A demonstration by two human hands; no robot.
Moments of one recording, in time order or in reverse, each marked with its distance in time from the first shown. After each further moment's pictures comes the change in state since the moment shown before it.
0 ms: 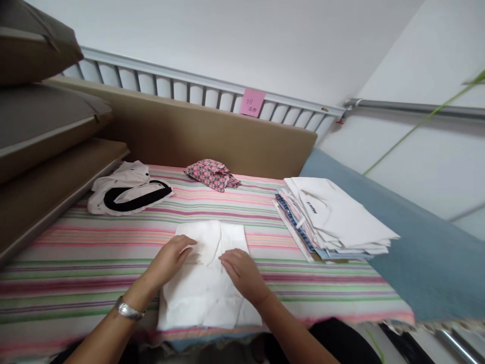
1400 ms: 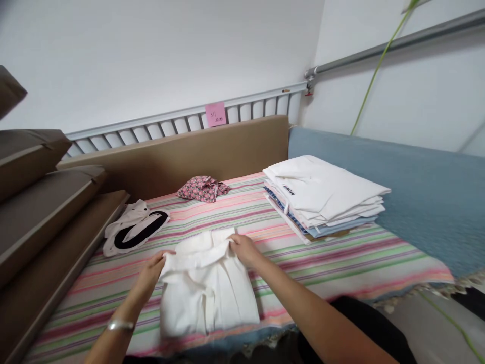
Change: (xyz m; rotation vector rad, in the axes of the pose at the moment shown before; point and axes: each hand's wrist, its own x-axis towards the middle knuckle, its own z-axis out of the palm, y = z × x) left_hand -0.001 0.016 -0.025 -0.369 0.131 -0.416; right_hand 0.014 0.051 -0.039 0.470 0.064 0.467
